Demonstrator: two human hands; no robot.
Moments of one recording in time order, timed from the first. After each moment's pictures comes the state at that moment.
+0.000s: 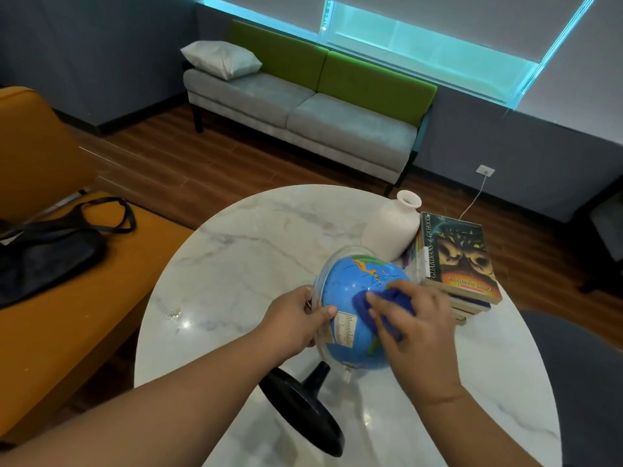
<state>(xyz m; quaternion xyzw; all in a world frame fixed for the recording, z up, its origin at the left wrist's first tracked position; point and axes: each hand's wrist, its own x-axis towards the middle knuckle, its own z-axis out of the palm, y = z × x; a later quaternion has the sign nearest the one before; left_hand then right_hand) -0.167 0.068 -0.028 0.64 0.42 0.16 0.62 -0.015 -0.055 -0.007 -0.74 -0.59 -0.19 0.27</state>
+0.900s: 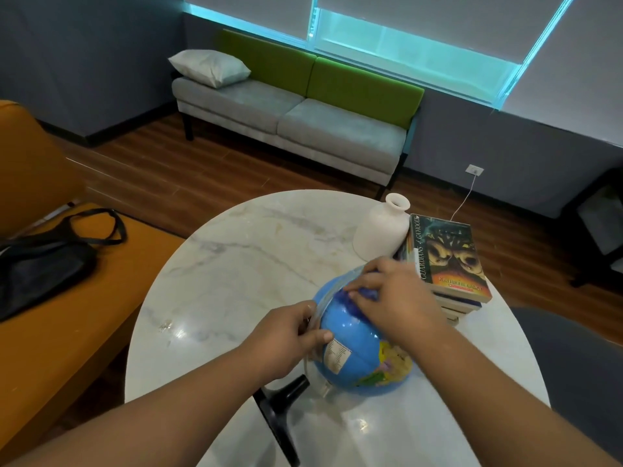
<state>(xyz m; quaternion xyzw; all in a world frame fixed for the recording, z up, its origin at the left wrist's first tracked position) -0.178 0.063 -0.025 0.76 0.36 0.11 0.53 -0.002 -0.012 0.037 -0.80 -0.58 0.03 0.14</state>
